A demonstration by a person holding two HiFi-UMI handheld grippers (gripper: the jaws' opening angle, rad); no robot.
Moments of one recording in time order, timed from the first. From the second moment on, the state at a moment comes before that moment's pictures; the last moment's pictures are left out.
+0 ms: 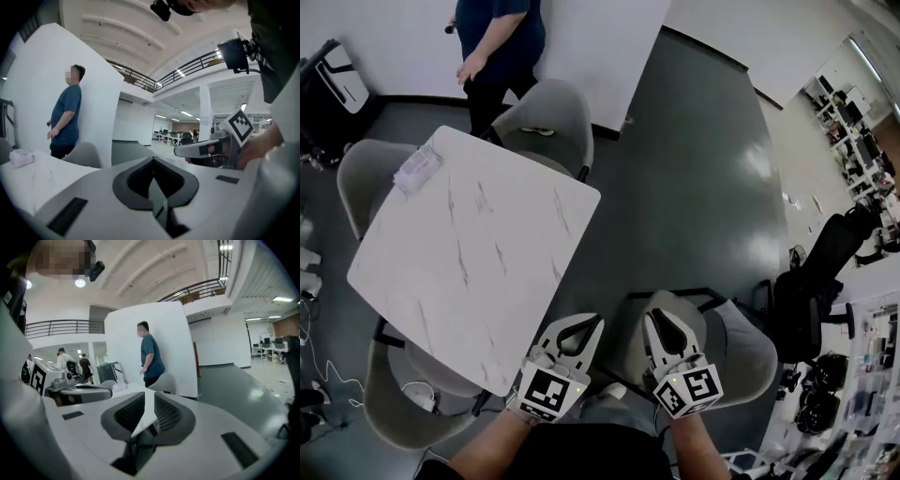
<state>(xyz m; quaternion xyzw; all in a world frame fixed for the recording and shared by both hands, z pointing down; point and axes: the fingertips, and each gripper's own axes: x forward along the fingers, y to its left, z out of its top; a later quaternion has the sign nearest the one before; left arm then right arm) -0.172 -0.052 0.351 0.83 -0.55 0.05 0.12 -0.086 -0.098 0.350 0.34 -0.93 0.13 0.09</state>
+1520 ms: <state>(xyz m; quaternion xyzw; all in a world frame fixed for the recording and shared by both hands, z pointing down) -0.278 0.036 0.210 0.72 -0.69 -0.05 0.02 -0.244 -0.011 0.224 0.08 -1.00 0.04 -0.01</state>
